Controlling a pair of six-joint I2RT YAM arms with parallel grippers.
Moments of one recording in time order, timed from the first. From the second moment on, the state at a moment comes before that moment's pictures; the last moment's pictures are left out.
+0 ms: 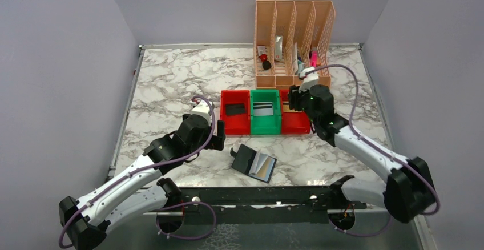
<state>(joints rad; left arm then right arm) -0.81 0.77 0.69 -0.58 -0.30 -0.43 0.49 1.25 0.70 0.21 0.22 -0.10</state>
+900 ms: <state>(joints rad) -0.81 0.86 0.51 -0.43 -0.11 -0.60 0.63 0.92 0.19 0.23 -0.50 0.81</state>
